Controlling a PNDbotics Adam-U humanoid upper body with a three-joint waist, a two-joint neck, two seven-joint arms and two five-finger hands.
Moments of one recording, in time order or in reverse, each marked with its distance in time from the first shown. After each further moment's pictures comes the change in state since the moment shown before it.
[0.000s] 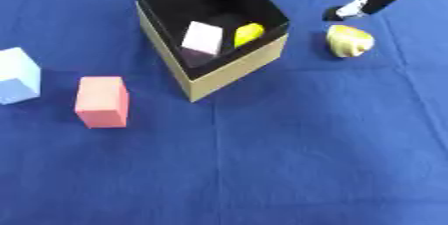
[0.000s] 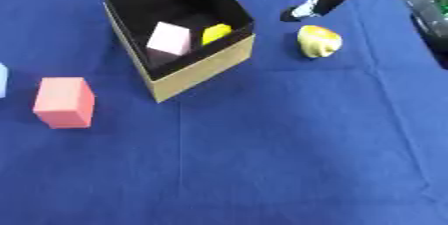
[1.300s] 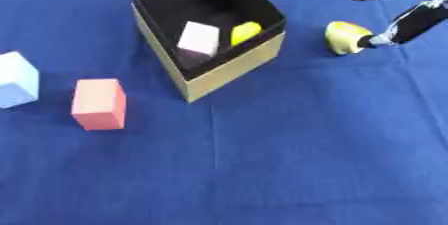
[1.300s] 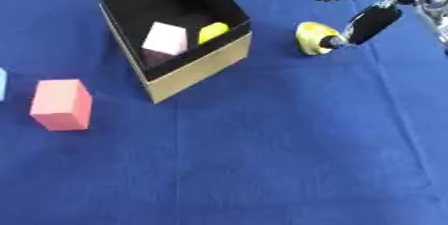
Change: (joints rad) left arm -0.005 -0.002 0.000 0.000 -0.001 0.000 -0.002; right arm 0.142 -0.044 -0.019 0.102 0.074 0.027 -0.054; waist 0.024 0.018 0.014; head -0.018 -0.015
